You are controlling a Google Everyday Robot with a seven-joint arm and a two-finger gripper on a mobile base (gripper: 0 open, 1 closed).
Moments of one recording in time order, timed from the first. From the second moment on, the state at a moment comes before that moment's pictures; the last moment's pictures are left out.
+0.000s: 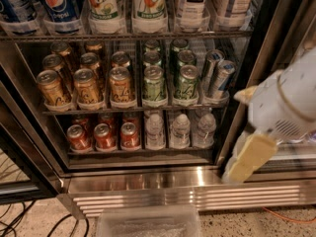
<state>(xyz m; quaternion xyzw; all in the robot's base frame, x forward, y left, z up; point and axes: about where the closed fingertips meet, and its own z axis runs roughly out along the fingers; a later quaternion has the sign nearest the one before) 0.400 -0.153 0.896 -0.58 0.78 0.05 0.21</state>
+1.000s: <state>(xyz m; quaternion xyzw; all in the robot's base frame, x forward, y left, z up) 0.379 -0.113 0.838 -0.51 0.79 0.10 0.32</state>
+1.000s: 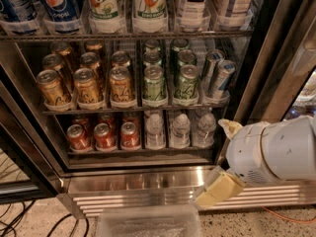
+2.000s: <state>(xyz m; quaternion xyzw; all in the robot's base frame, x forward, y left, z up) 0.373 -0.058 0.781 -0.45 0.78 0.10 0.42</state>
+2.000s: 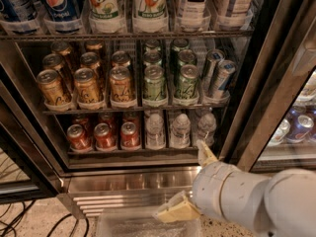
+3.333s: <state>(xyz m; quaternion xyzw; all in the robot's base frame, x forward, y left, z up) 0.377 -0.008 0.757 -0.42 0.73 0.17 0.51</state>
